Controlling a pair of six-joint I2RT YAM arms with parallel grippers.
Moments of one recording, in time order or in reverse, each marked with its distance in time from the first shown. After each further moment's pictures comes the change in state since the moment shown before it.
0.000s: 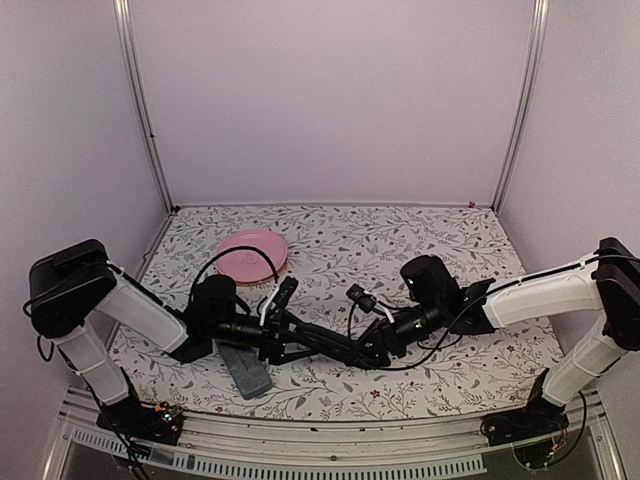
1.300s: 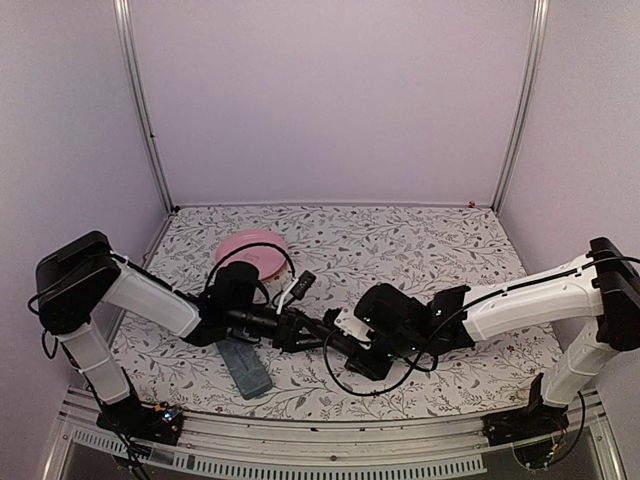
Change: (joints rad) left arm 0.012 0.048 0.184 -0.302 0.004 -0.093; right arm 0.279 0.074 0.215 -0.433 0.857 -0.238
